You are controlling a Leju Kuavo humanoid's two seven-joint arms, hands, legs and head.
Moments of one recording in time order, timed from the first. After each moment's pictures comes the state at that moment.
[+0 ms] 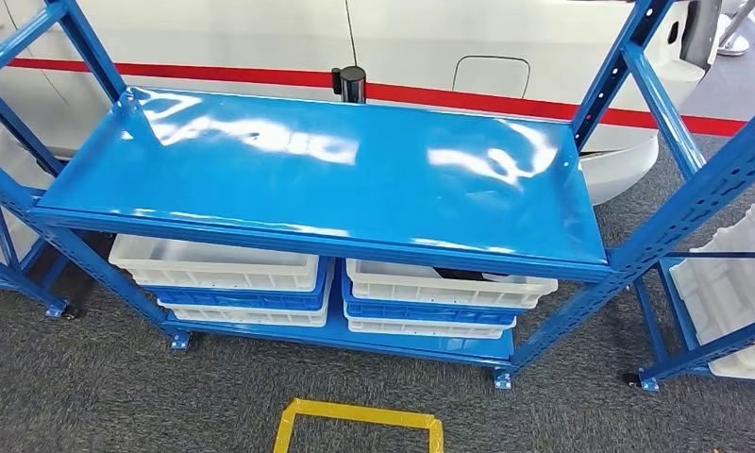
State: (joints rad) left arm -0.05 -0.15 0.89 -0.20 -1.11 0.19 -0.40; right arm -0.01 0.10 -0.10 -0.18 0.66 -0.11 -0.01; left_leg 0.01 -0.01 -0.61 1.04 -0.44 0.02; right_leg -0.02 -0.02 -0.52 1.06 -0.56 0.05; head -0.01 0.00
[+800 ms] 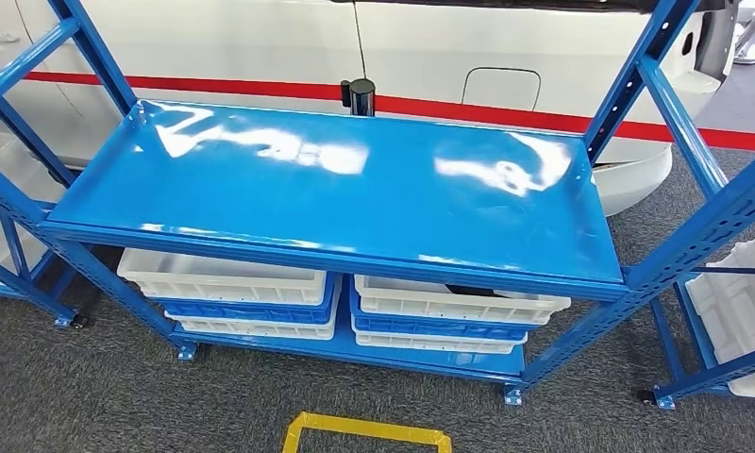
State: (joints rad) left arm -0.05 -0.16 0.89 -0.20 -1.11 0.19 -0.39; right arm -0.01 0.10 -0.11 -0.18 0.66 -0.11 0.00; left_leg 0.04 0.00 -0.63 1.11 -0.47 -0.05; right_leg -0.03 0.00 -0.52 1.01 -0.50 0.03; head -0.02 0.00
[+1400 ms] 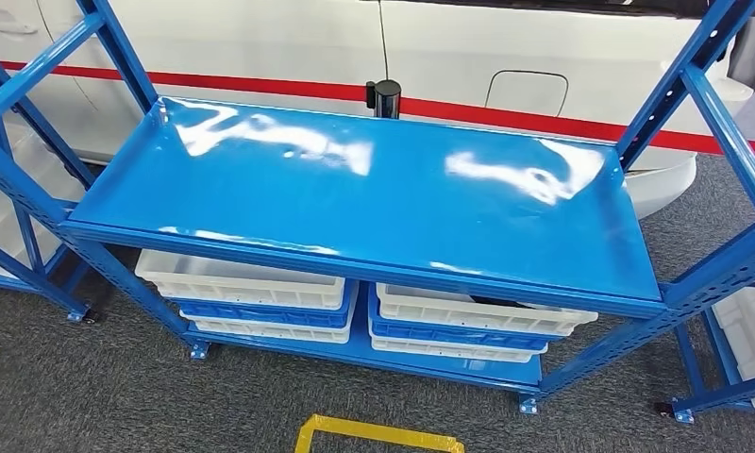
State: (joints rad) left arm -0.06 -0.16 0.89 -0.20 -1.11 0.19 -0.39; right arm -0.02 0.10 -0.11 -0.18 0.67 -0.11 0.00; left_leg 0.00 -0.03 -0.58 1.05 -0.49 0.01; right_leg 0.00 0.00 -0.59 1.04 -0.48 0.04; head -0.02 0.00
